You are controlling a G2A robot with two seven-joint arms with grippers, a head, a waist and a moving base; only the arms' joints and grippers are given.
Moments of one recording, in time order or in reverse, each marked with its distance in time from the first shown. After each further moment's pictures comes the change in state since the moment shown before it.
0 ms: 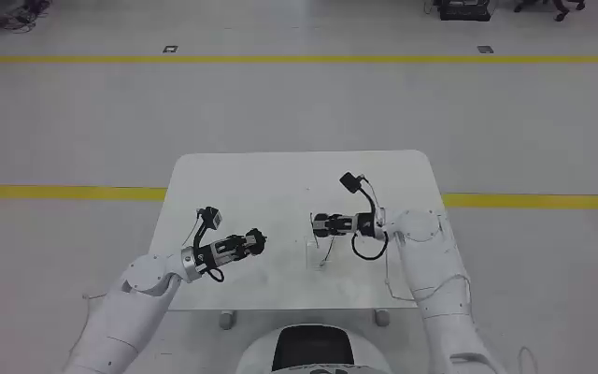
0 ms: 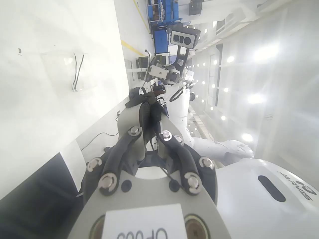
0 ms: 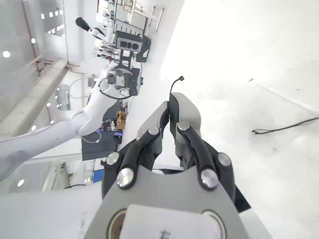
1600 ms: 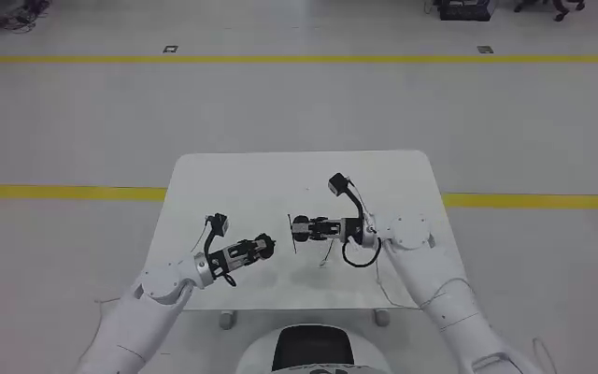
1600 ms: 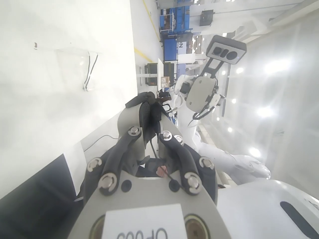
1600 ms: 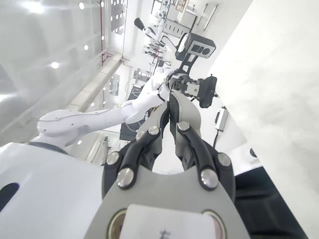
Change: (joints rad) left arm 0.040 -0.009 0.063 -0.067 0.090 0.079 0.193; right arm -0.022 0.200 -0.362 -0.098 0.415 0.000 -0.294
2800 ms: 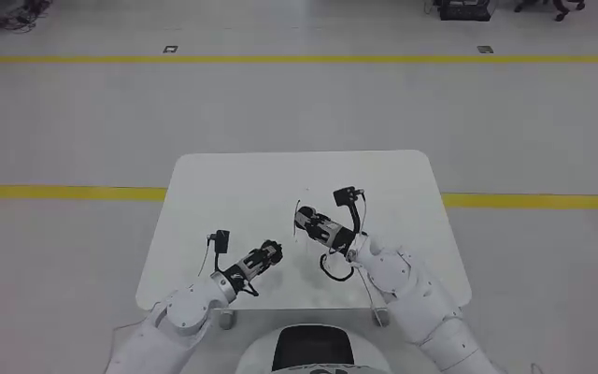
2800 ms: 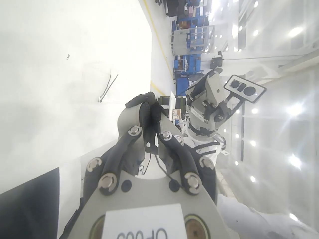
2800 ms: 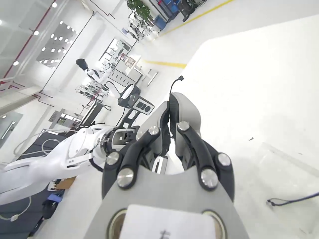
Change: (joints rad) left arm 0.156 -0.016 0.078 -0.214 0.150 0.183 0.477; right arm -0.170 0.027 -0.094 -0.157 -0.570 0.000 -0.726
